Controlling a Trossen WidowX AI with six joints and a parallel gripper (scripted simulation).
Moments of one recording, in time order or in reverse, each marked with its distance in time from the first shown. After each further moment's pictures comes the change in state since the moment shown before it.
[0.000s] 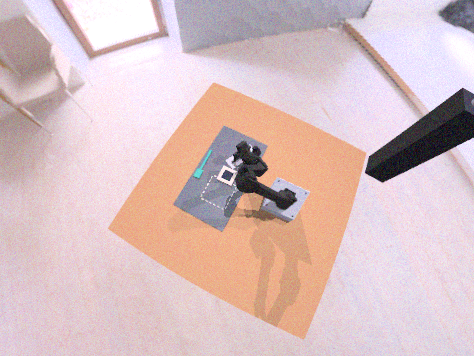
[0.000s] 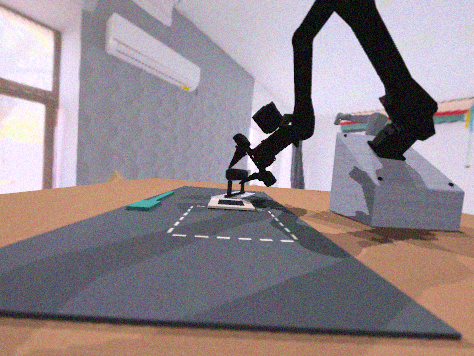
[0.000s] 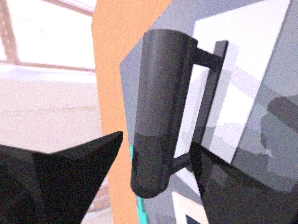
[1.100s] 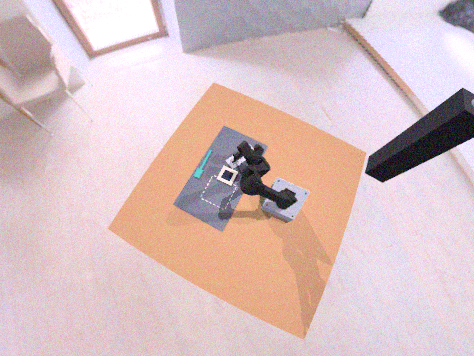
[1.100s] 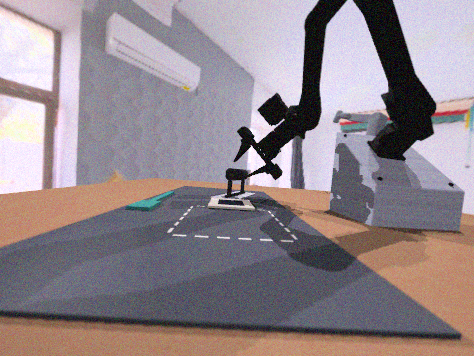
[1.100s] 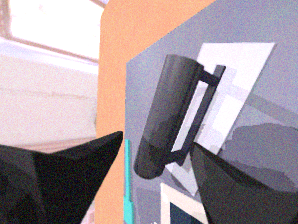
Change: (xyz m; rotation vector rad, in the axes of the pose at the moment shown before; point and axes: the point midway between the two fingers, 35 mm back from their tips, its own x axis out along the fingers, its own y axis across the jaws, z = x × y) arm -0.026 0.007 0.007 -0.163 -0.011 -0.021
